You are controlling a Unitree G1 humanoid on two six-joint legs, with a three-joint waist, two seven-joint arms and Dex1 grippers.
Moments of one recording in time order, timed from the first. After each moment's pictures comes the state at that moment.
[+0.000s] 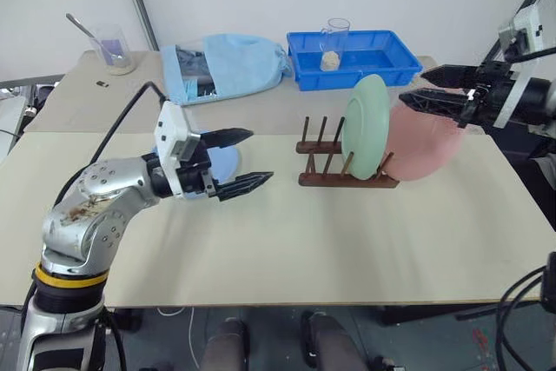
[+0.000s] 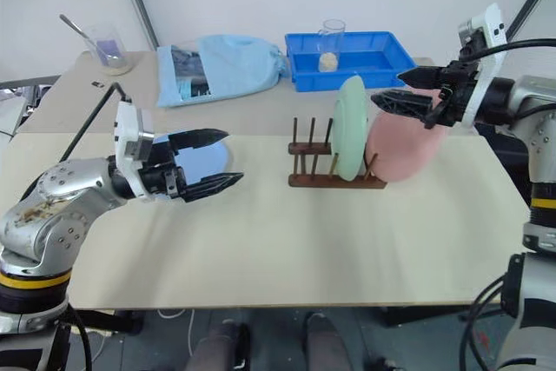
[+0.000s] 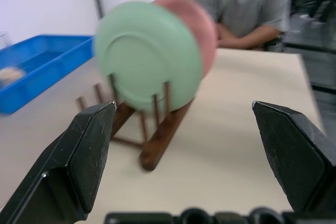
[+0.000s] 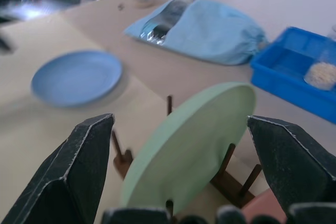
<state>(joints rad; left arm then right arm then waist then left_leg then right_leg) -0.38 0.70 0.15 -0.40 -0.66 0.60 -0.81 -0.84 -1.00 -0.09 0.11 0.55 0.73 1.15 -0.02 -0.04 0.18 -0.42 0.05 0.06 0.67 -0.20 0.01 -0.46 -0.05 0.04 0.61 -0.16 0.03</state>
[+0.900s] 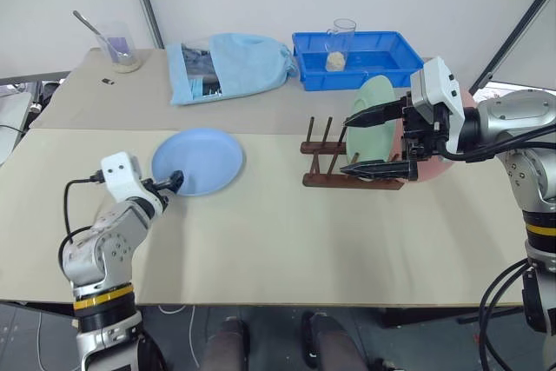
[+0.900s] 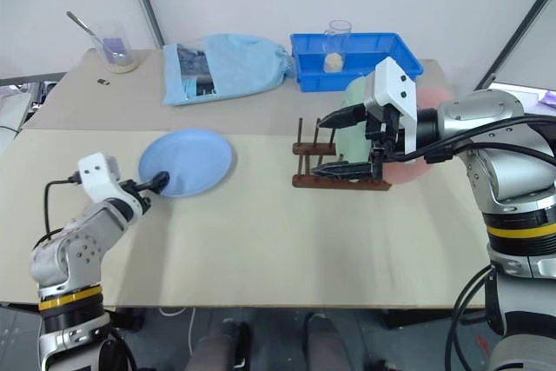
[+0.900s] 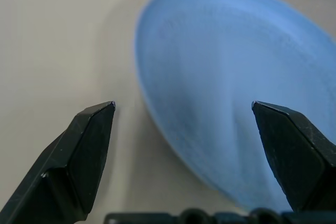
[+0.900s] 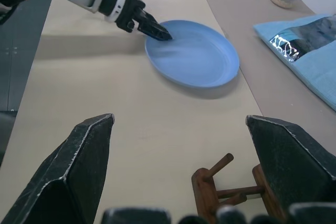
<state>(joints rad) -0.41 0.31 0.44 -0.09 -0.51 0.97 0.03 -0.81 -0.88 0.07 -0.14 0.49 0.58 1.26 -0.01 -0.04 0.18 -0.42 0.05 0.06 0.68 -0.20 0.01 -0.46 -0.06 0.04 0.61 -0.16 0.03</state>
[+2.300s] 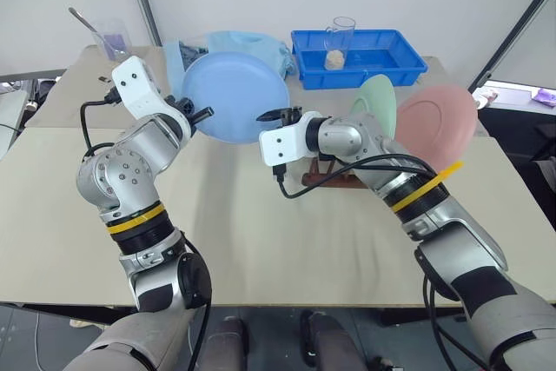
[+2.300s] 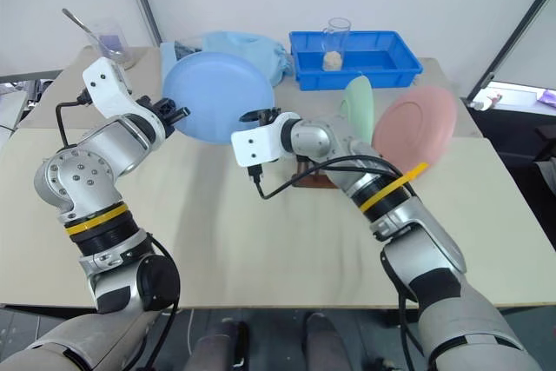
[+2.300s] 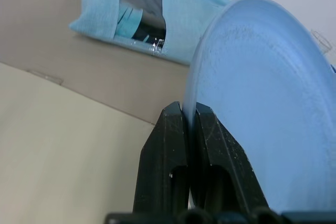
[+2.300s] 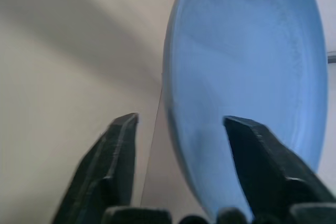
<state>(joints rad) -0.89 0.12 0.57 -0.18 -0.56 1.23 0.33 -1.09 -0.38 0.55 0.44 -0.46 -0.23 0.67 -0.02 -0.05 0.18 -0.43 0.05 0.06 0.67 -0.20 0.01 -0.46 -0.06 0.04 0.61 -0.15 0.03</state>
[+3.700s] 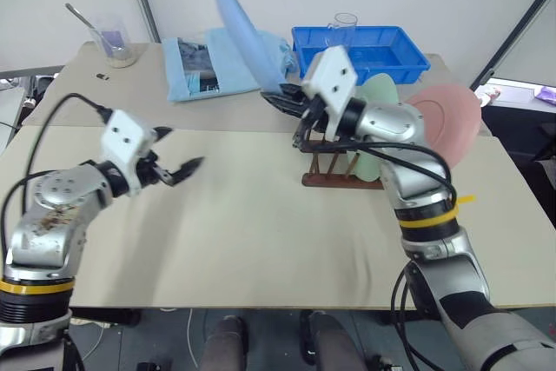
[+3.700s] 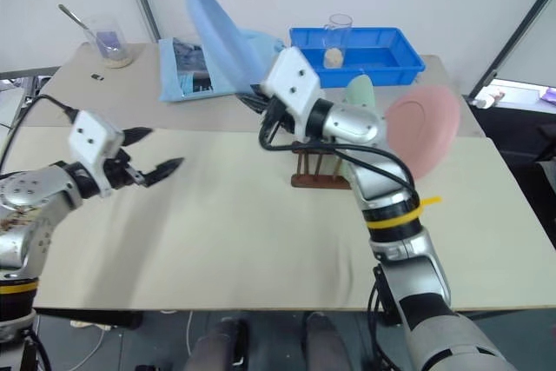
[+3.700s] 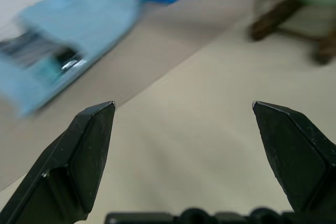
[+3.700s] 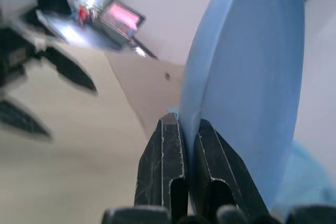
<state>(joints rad) -0.34 0.76 0.14 -0.28 -0.43 0.45 -0.77 -0.86 -0.30 0.06 -0.12 0.24 0.47 0.77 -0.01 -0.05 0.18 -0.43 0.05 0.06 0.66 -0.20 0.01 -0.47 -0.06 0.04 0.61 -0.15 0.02</state>
